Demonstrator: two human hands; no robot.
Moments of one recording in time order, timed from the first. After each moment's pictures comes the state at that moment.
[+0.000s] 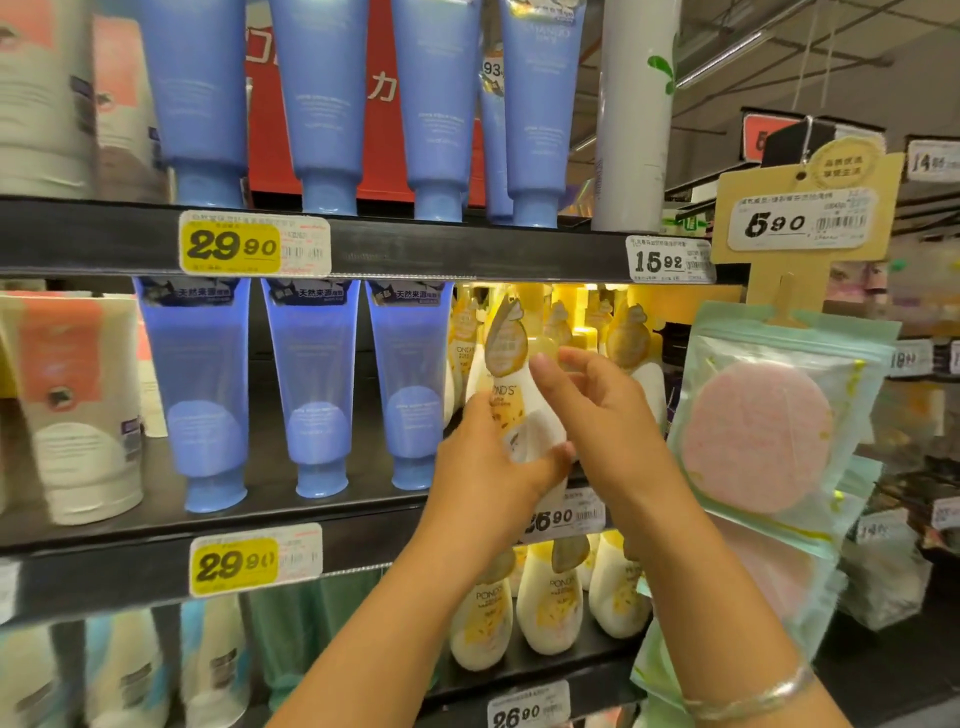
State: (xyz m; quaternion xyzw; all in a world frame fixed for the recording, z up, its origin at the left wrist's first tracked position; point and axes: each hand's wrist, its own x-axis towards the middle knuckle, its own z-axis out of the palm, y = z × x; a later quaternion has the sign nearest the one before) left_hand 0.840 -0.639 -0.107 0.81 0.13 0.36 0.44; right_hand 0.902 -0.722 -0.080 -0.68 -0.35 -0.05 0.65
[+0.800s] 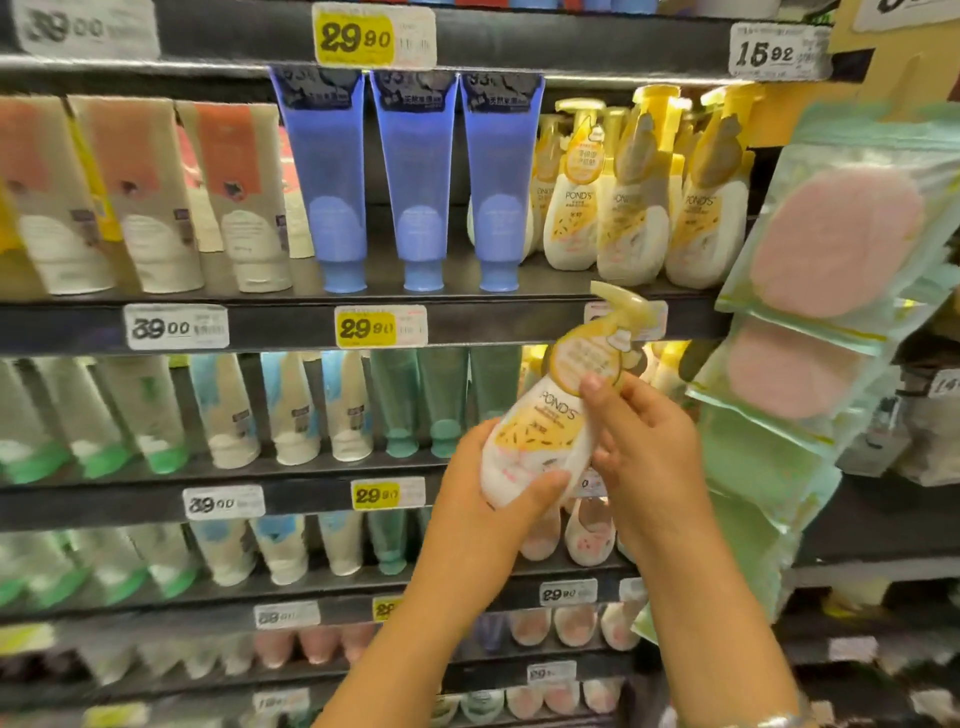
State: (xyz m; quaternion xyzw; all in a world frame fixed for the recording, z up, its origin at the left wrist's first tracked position) left_hand 0.710 -0.689 -0.241 0.70 0.17 0.34 0.60; right_hand 0.810 -0.763 -0.204 -0.48 -0.28 0.17 0.81
